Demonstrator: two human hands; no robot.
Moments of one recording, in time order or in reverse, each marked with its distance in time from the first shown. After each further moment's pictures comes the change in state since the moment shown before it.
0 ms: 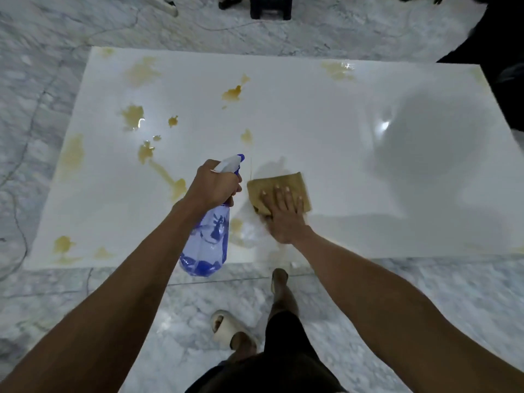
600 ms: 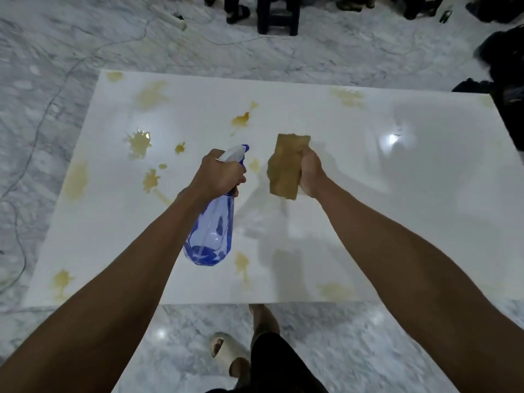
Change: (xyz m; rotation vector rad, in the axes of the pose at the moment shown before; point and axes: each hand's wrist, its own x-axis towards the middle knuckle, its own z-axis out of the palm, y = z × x) left_hand 0.078 0.063 -0.027 -0.003 0.025 0.056; right_hand 0.108 0.000 -0.194 1.692 0.094 0.205
